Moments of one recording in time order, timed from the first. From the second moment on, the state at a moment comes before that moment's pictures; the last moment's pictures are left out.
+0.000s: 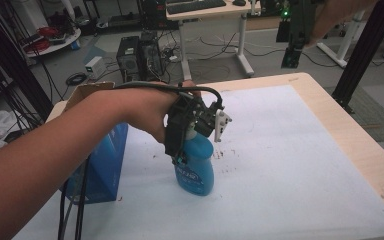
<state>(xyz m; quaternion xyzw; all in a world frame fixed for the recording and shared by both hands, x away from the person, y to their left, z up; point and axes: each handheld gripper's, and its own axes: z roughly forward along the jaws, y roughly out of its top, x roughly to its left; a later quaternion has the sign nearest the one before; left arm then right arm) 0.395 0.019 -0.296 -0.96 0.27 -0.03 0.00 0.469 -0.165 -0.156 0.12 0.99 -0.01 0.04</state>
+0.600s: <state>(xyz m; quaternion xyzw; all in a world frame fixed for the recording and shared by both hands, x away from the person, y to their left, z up) 0.394 0.018 -0.297 -0.96 0.27 -0.02 0.01 0.470 -0.164 -0.158 0.12 0.99 -0.01 0.04</state>
